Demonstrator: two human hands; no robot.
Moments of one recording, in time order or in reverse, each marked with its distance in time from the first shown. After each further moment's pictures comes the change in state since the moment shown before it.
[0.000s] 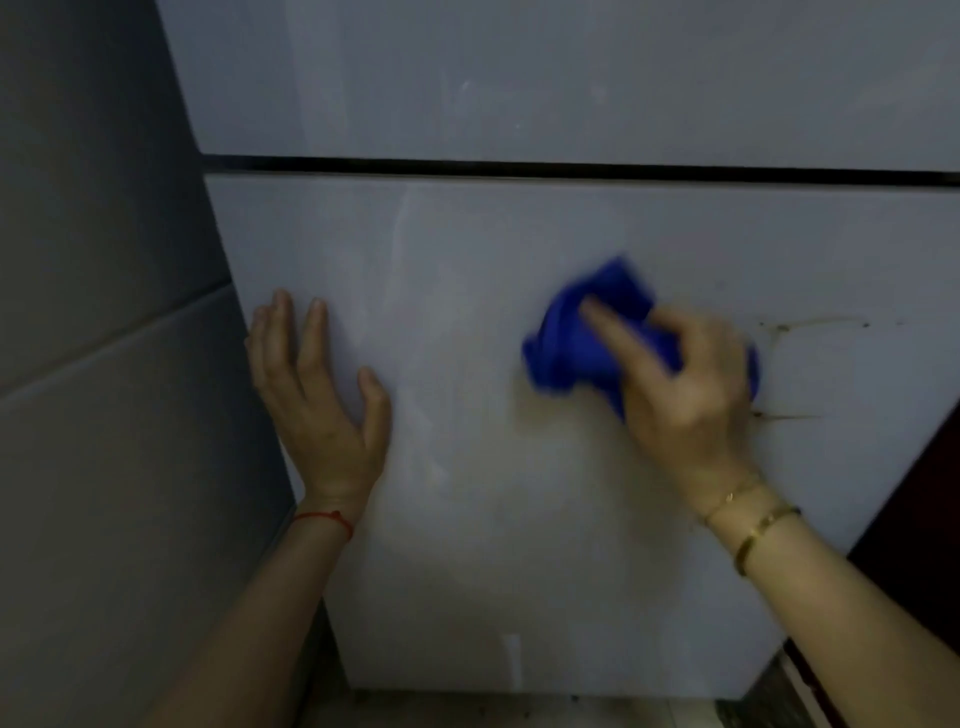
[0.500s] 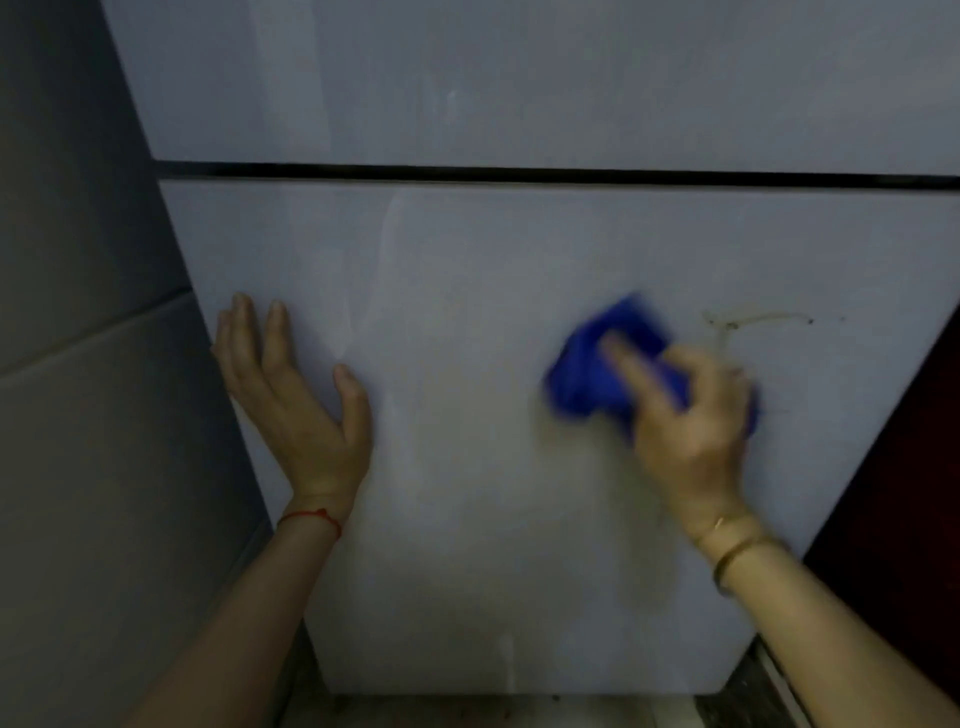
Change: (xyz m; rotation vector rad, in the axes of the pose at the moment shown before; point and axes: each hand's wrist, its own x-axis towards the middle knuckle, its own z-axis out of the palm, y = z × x) left_hand -0.002 0.014 0.006 -0.005 0.030 -0.087; right_hand -0.044 0.016 -0.015 -0.054 -0.027 0.137
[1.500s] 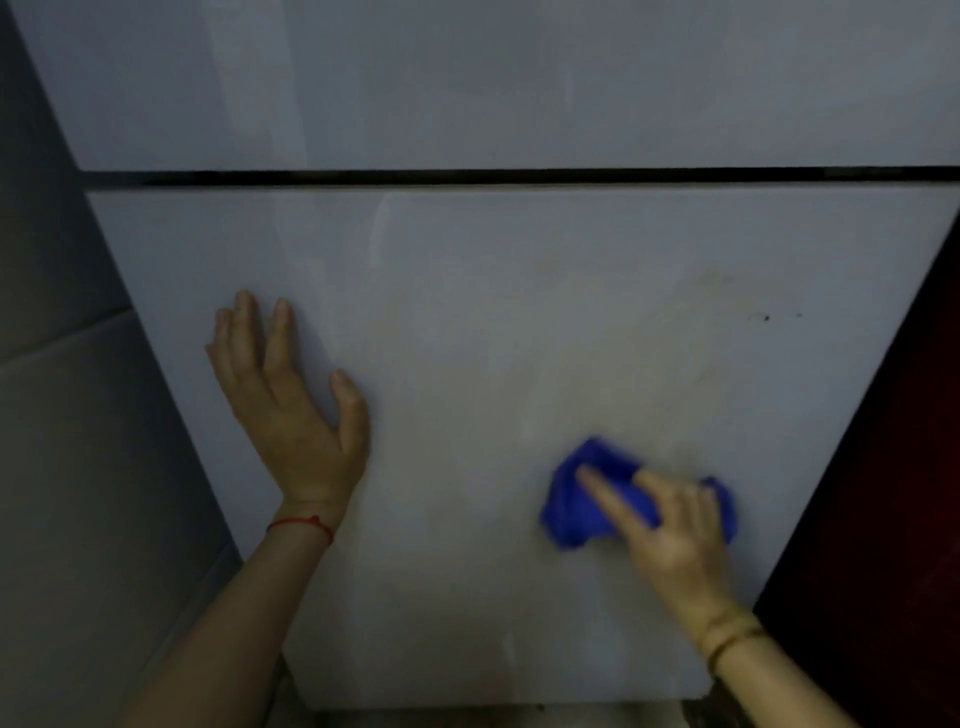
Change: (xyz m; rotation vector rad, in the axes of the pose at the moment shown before) left_hand -0.005 0.025 0.017 0.014 -0.027 0.092; right_hand -0.114 0.012 -0.020 -0.113 -0.230 -0.053
